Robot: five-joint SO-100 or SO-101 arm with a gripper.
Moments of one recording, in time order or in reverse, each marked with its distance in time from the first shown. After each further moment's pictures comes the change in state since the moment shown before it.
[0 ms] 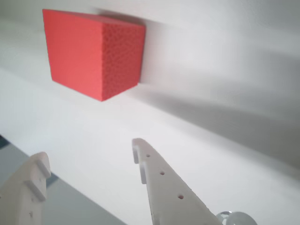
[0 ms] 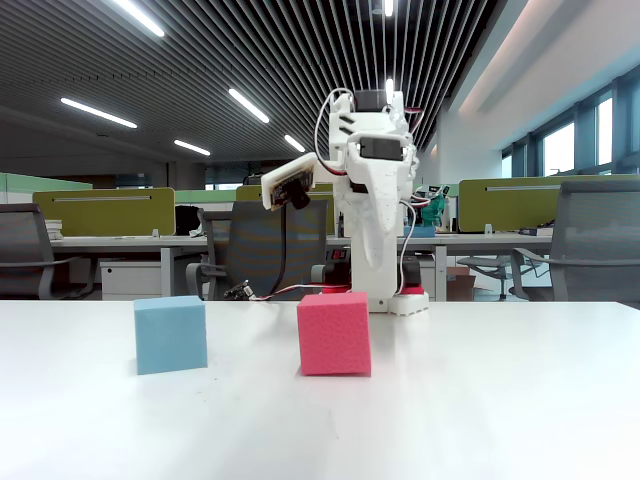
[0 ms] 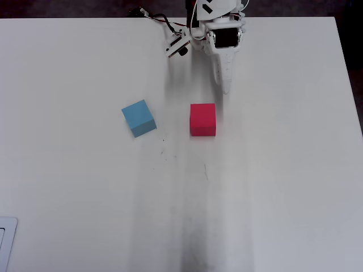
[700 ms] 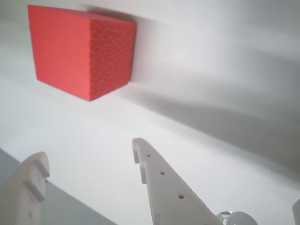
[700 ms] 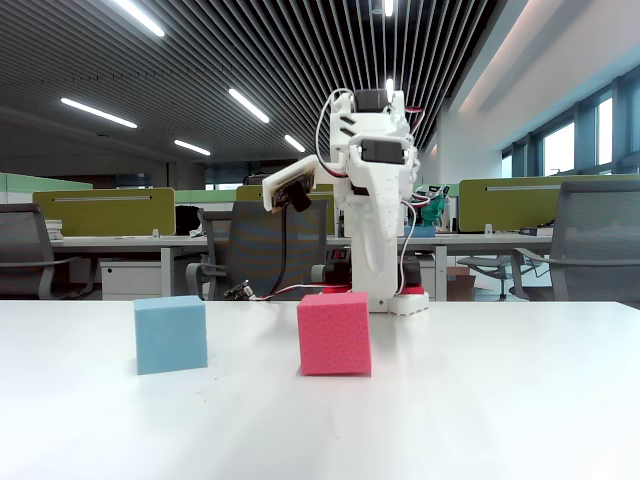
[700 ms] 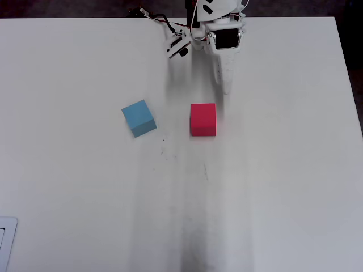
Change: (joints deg) arm -0.5 -3.9 -0.4 0.0 0.0
